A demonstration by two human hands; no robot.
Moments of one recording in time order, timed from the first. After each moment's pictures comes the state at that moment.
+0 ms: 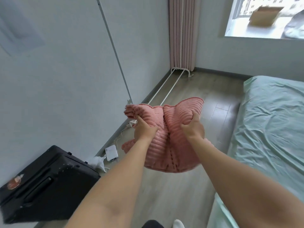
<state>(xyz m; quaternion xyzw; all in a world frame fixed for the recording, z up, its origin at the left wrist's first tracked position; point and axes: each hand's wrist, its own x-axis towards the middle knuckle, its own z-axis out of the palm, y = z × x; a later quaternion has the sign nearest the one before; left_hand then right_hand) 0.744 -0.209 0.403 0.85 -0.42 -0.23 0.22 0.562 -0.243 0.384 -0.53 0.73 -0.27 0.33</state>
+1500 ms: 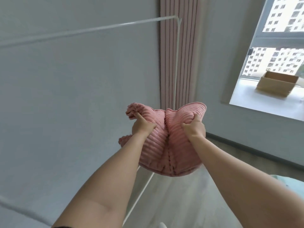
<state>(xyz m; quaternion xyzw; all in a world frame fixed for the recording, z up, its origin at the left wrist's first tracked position) 0.742 -1.147 0.504 0.82 -0.46 -0.21 0.28 0.546 -1.172 0.493 -0.55 0.71 -0.31 0.31</state>
